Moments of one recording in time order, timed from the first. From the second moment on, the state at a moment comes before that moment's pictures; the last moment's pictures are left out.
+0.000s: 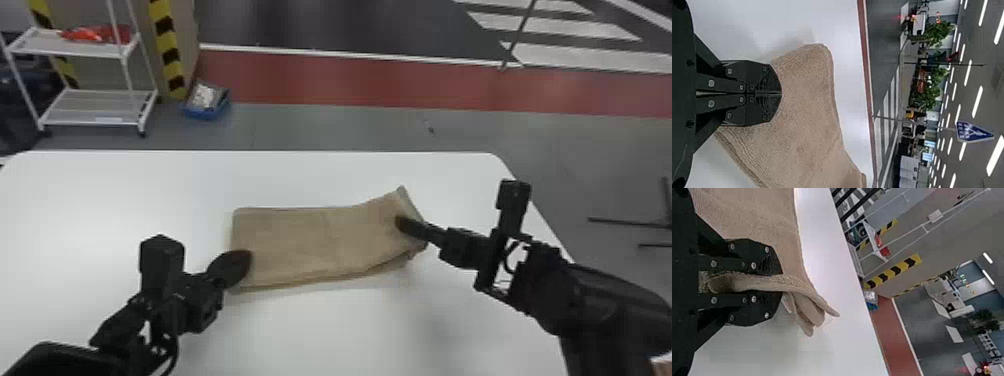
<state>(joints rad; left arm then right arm) 0.13 0.18 -0.19 -1.65 0.11 0.30 -0.33 -0.06 -0.14 -0.23 -1.71 -0.32 0.87 0.57</state>
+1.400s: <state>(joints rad) 0.12 0.17 -0.25 -1.67 0.11 0.41 -0.34 -0.11 -0.06 0.16 -1.85 -0.25 1.04 0.44</state>
